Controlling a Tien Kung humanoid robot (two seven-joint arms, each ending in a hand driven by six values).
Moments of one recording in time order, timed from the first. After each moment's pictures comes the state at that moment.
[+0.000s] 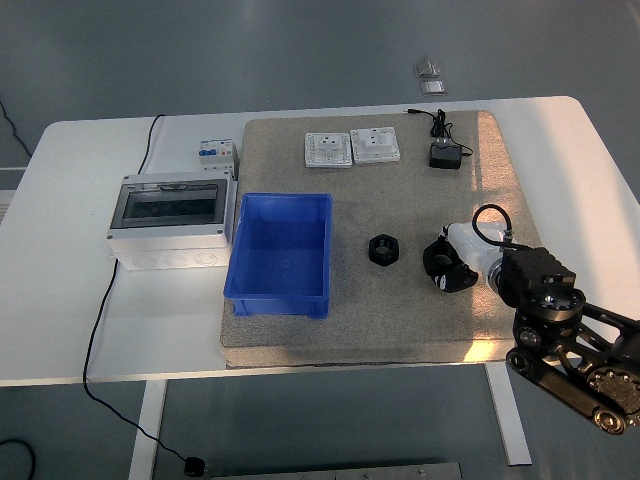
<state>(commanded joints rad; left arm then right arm) -0.01 0.04 -1.29 -0.18 1.22 0.18 0.16 0.51 -0.32 0.69 1.41 -2.08 0.11 -0.61</state>
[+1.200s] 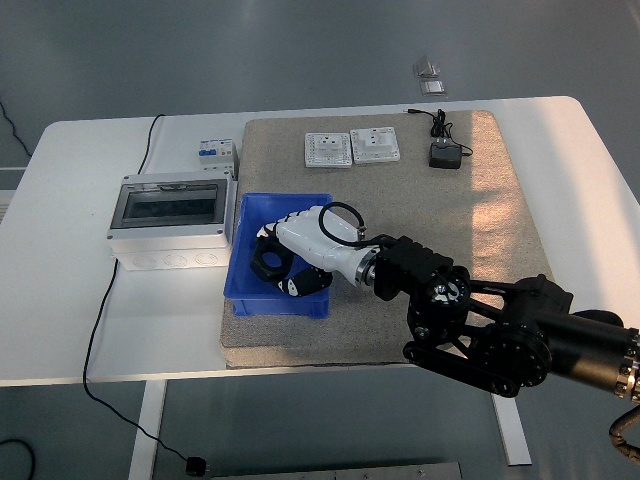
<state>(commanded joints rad) -0.02 0.04 -1.31 -0.18 1.23 0.19 0.15 0.83 -0.08 0.29 1.17 -1.93 -0.15 -0.17</state>
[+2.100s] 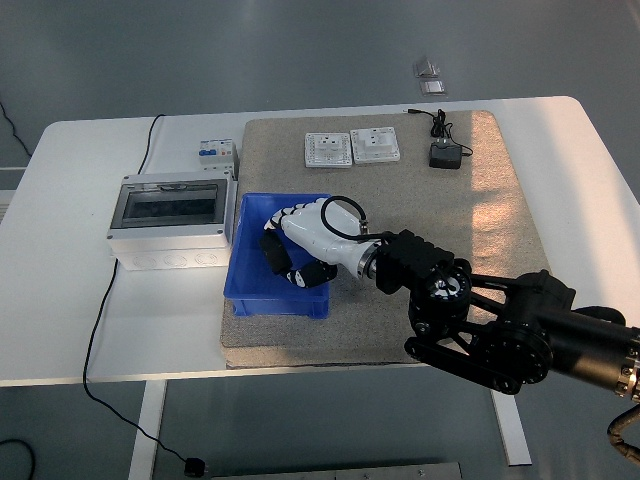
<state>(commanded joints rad) -0.02 0.04 -1.31 -0.18 1.23 0.19 0.15 0.82 -0.08 0.33 1.18 -2.00 -0.10 -0.23</state>
